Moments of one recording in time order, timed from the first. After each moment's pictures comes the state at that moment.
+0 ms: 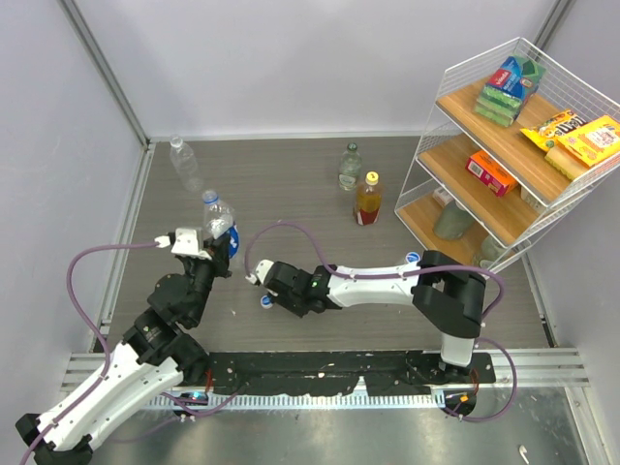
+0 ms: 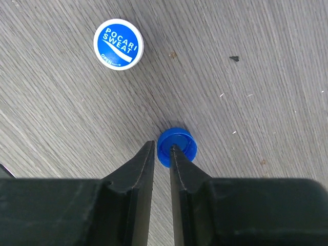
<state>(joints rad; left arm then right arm) -0.75 0.37 0.44 -0.04 -0.56 -0.16 1.22 1.83 1.16 -0.37 0.18 0.05</state>
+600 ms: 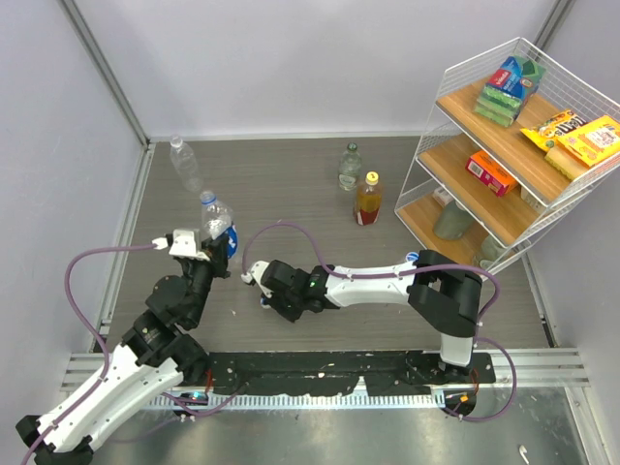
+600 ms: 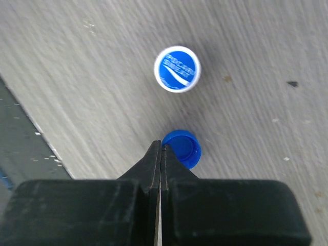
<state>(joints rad) -0.75 0.35 0.43 -0.04 -0.57 -0.16 1.22 1.85 1.17 -0.31 0.04 0.12</state>
